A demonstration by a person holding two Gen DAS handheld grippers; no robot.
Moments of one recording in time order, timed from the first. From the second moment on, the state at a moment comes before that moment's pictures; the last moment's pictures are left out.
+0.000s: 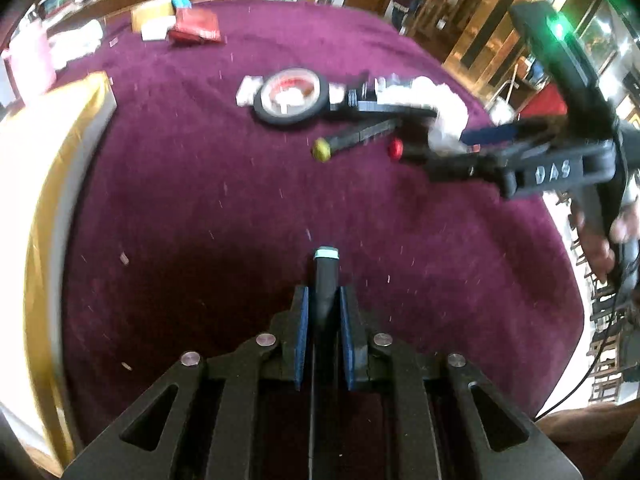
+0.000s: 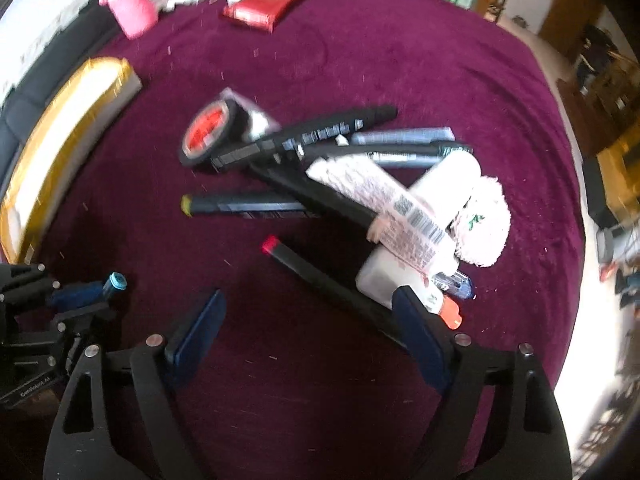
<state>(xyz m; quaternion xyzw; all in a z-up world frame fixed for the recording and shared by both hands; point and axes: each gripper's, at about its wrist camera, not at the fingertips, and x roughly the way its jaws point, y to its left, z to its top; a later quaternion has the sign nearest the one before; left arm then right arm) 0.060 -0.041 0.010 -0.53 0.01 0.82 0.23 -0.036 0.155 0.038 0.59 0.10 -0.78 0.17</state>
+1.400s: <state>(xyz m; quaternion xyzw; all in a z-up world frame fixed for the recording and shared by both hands) 0.082 -0.116 0.099 -0.45 -0.06 0.88 0.17 0.005 0.076 0.096 0.53 0.17 -0.83 0.11</state>
